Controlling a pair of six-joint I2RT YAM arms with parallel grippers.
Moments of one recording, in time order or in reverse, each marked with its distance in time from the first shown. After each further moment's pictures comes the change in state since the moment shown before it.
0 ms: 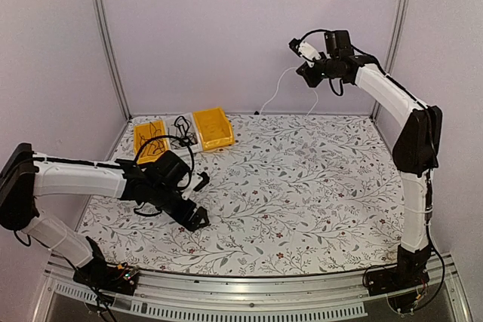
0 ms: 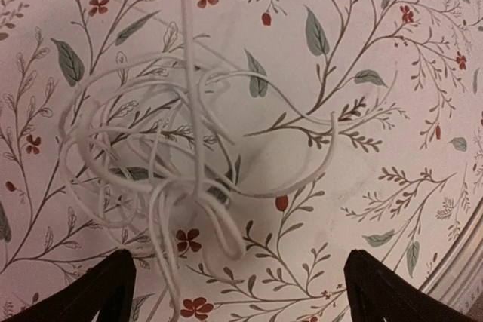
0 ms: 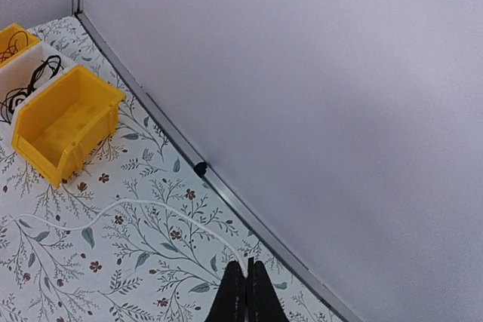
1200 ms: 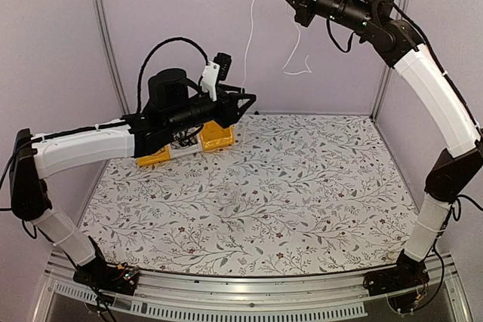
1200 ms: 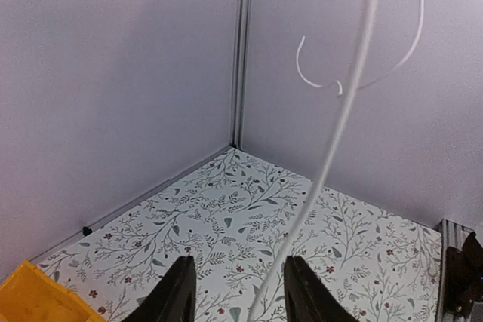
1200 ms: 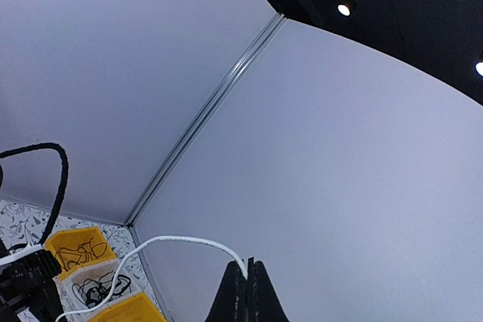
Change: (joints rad) left arm 0.011 0.098 0.475 0.701 0.015 0.112; right arm 0.322 -0.371 0.106 0.234 -0.117 -0.087
